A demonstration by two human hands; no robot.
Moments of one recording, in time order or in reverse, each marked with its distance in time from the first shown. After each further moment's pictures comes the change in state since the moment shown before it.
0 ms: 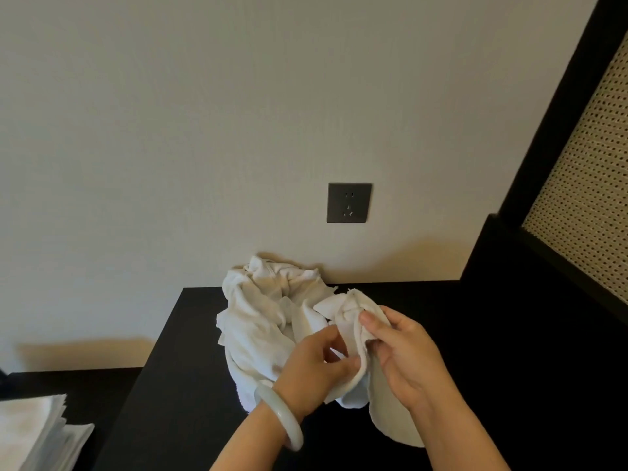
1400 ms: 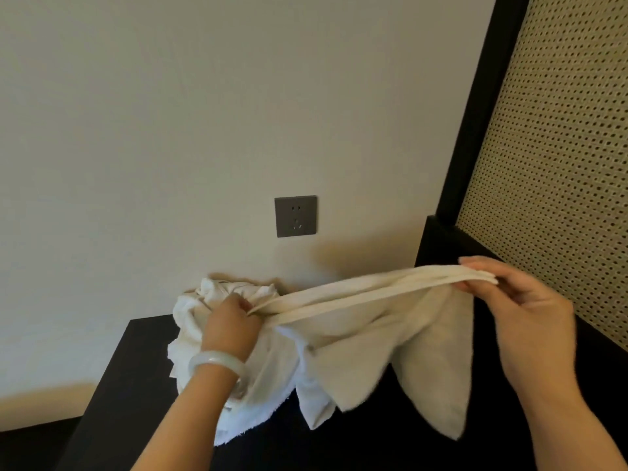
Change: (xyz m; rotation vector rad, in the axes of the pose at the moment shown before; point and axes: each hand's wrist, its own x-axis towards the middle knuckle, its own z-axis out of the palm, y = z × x) left_hand 0.061 0.019 -0.045 0.373 0.453 -0.243; right_hand -0.057 -0.113 -0.100 -0.452 0.468 -0.803
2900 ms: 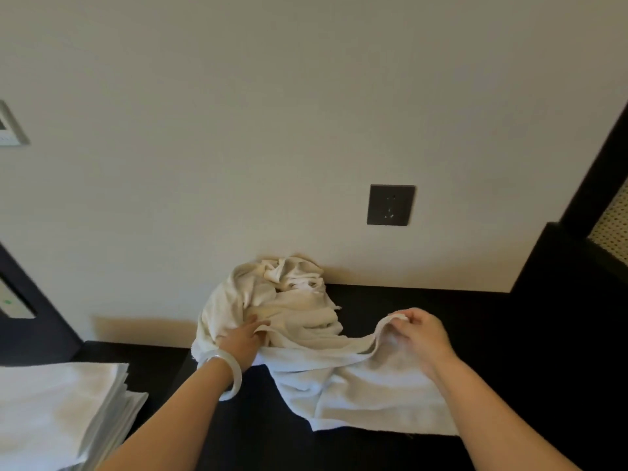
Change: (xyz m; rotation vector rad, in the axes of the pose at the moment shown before) left_hand 0.010 -0.154 -0.049 0.291 -0.250 -0.134; right_hand -0.042 0.157 0.166 -0.117 -0.473 0.675
